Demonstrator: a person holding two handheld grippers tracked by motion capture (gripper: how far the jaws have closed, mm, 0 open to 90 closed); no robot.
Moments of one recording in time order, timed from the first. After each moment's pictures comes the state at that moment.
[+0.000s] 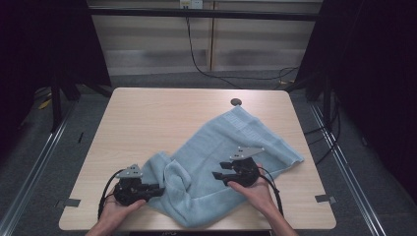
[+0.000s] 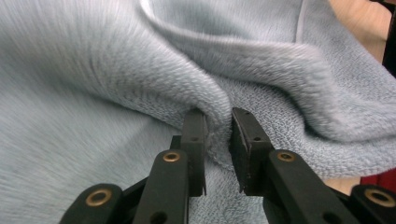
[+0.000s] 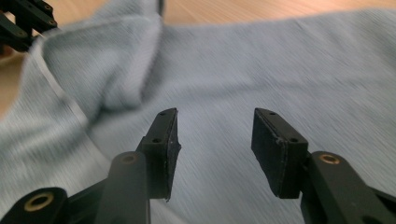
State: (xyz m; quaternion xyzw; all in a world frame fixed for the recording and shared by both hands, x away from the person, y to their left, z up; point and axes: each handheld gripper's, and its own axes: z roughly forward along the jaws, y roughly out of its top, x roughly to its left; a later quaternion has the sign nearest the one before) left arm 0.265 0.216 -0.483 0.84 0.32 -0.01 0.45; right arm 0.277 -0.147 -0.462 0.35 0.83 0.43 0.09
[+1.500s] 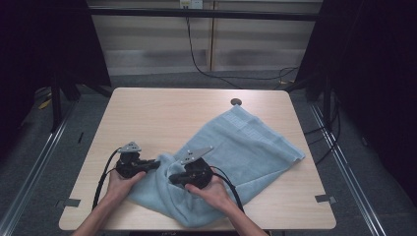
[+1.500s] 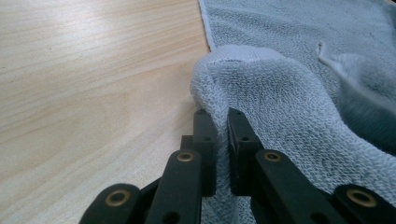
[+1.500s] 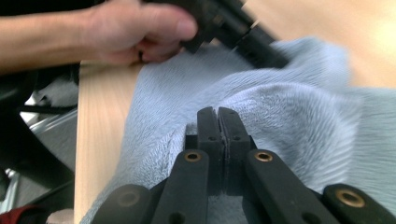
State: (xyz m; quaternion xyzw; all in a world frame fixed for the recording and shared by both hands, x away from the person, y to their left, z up) left arm 0.345 0.226 -0.508 0.81 0.37 0.03 0.45; right arm 0.291 -0.035 -0.468 0.26 0.85 0.47 -0.01
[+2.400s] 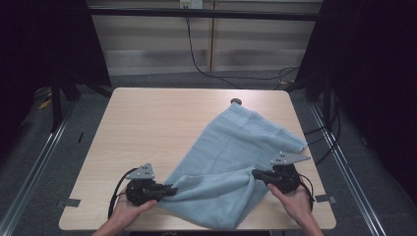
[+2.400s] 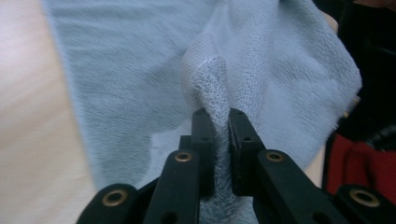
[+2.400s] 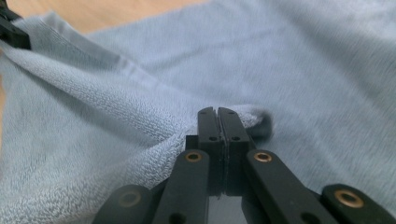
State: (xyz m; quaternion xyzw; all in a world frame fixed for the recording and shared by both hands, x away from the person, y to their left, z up) left arm 0.257 0.177 -0.482 0.85 0.24 -0.04 0.47; right arm 0.237 -0.246 -0.453 0.42 0.81 0.40 0.11
